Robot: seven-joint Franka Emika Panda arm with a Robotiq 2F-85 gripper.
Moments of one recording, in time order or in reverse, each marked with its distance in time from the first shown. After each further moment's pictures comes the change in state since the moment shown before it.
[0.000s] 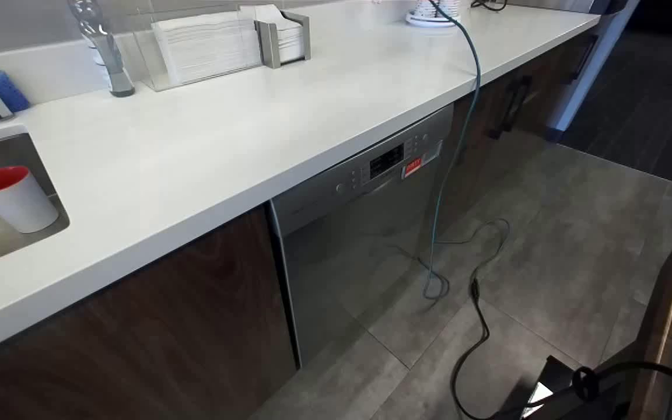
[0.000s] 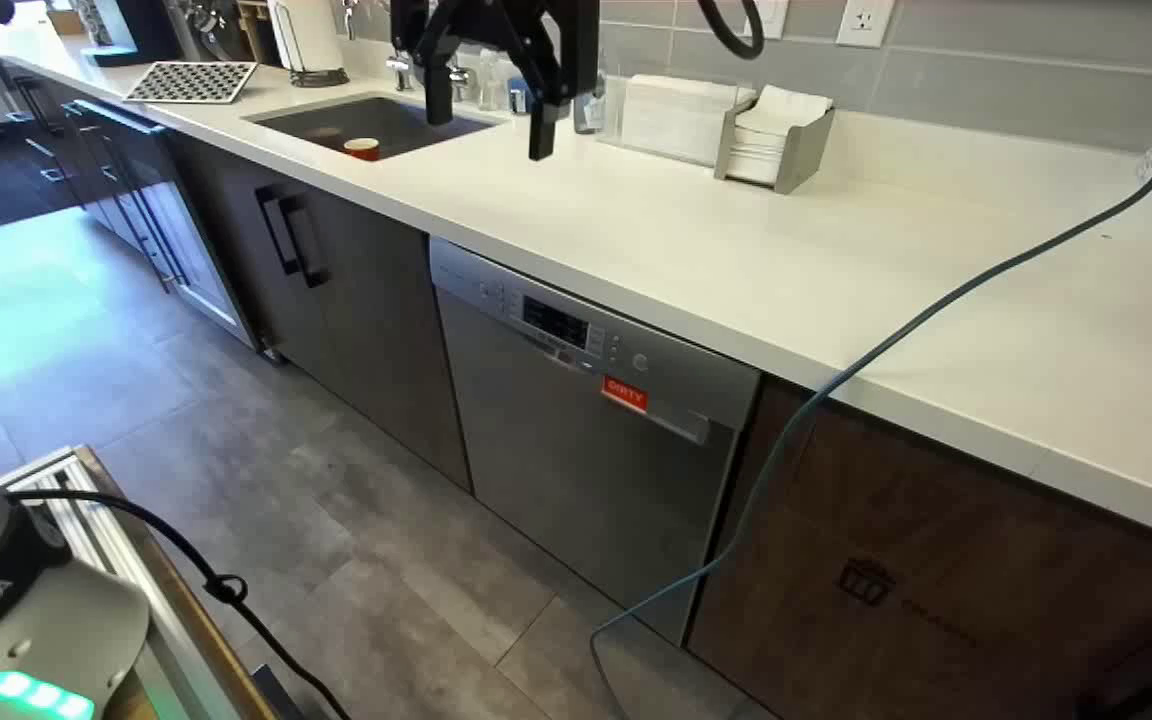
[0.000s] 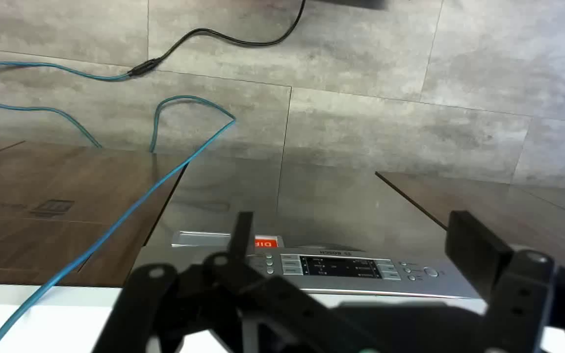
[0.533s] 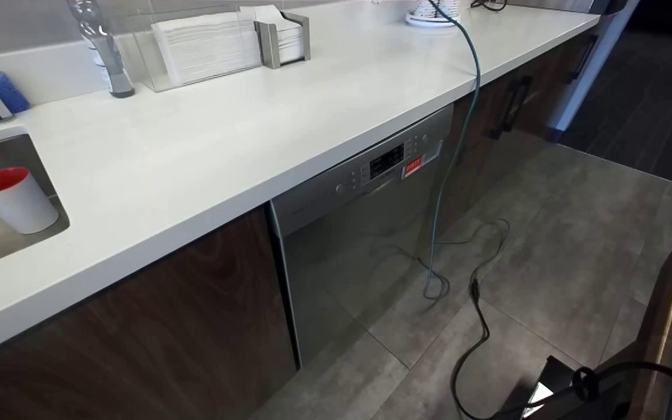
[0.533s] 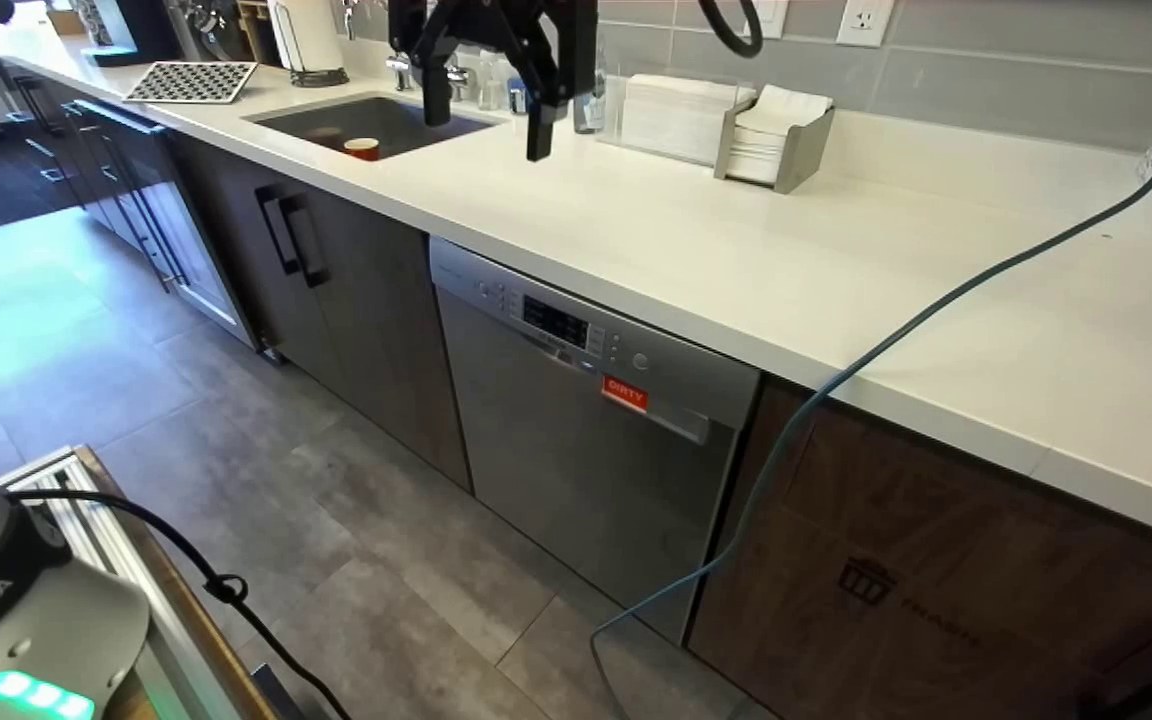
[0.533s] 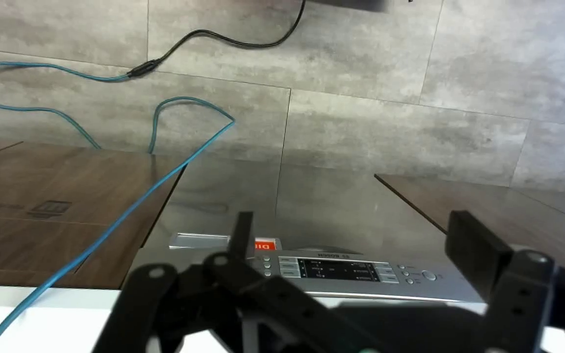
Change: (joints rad) arm 0.000 0.002 0.005 -0.002 0.000 -0.003 -0.003
